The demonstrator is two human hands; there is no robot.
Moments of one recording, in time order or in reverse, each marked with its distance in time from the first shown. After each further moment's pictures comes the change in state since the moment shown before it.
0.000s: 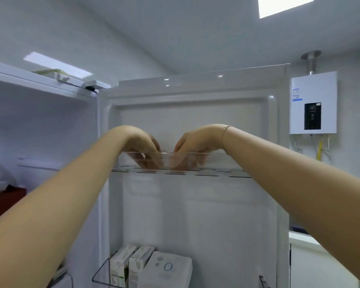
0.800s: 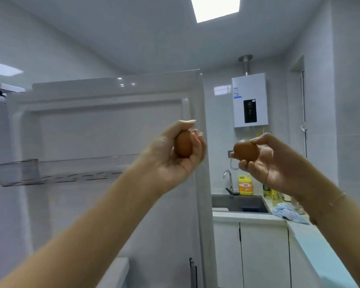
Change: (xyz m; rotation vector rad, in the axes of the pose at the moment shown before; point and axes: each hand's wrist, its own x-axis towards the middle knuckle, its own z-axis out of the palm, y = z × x) left_hand -0.065 0.165 0.138 -1.880 -0.646 0.198; right_hand -0.216 0.192 0.020 1.627 0.504 -0.078
